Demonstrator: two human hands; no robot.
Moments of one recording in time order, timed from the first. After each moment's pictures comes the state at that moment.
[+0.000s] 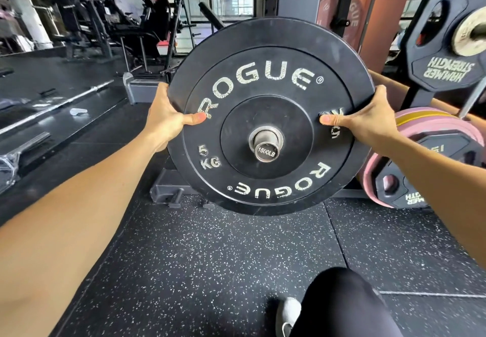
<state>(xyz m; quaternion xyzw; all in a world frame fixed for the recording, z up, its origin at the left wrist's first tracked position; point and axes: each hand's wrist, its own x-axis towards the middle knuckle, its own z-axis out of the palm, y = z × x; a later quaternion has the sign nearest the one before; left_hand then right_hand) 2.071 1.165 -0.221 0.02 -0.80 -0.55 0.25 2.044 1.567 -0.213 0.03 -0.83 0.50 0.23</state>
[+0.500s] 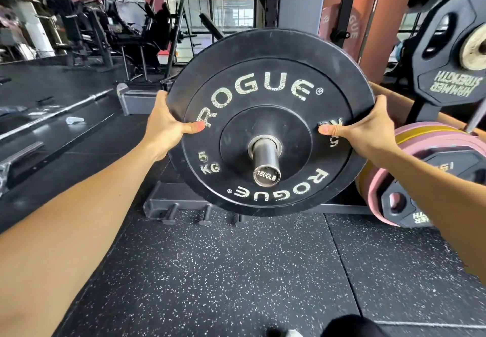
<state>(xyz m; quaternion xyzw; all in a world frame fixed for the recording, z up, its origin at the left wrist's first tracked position) 2.026 1.160 -0.225 0.01 -0.79 -0.54 0.27 1.998 1.561 -0.219 0.04 -0.82 0.51 0.25</state>
